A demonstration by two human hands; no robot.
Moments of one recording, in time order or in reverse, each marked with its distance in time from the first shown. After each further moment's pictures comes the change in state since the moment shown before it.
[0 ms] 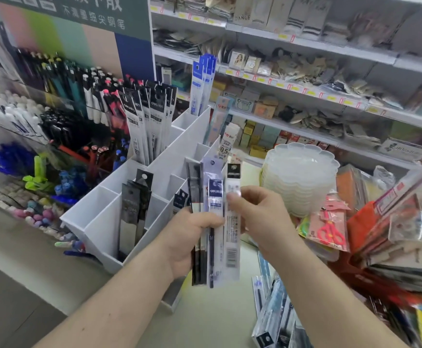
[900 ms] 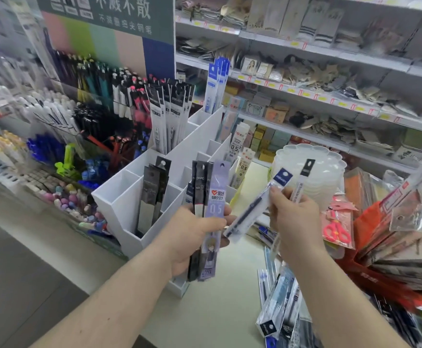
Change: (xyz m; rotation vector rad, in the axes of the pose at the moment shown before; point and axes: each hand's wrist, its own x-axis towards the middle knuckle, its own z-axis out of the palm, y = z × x) left_hand -0.037 -0.009 0.001 0.281 0.257 0.075; right_hand -0.014 0.021 -0.025 0.157 0.316 -0.053
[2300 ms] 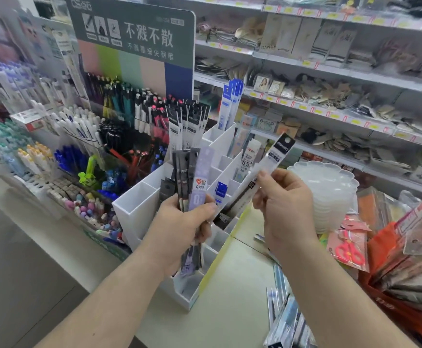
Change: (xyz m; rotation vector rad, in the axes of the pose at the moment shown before) left_hand -0.020 0.028 -0.013 -0.123 0.176 0.277; right_hand -0.010 -0.042 0.052 0.205 -0.123 -0.135
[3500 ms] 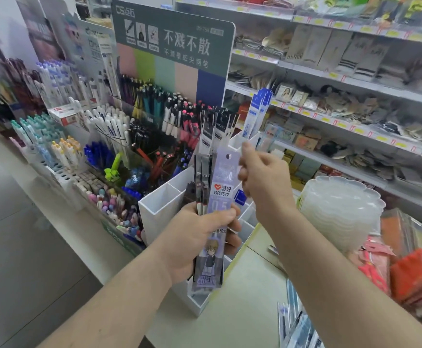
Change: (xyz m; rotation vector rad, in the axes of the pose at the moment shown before) left_hand -0.009 0.014 -0.014 -0.142 -0.167 -0.060; right_hand 0.026 -0.004 0.068 -0.392 -0.248 -0.056
